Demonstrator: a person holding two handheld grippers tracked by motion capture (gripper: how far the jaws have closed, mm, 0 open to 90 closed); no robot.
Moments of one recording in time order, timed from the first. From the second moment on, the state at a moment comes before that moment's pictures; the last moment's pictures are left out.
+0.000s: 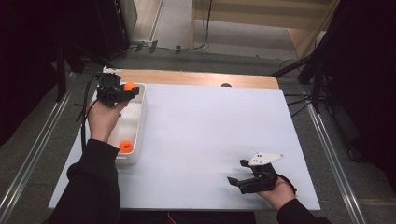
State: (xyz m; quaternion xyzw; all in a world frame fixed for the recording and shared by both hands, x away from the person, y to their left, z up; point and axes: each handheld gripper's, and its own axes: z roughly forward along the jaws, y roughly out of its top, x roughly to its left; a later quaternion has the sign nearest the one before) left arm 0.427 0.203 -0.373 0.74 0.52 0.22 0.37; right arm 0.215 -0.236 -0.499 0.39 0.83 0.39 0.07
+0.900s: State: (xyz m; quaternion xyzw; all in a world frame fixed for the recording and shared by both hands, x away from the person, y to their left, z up) left arm 0.444 0.201 -0.393 0.73 0.53 0.23 0.35; right arm 0.207 -0.244 -0.499 0.40 0.82 0.39 0.08
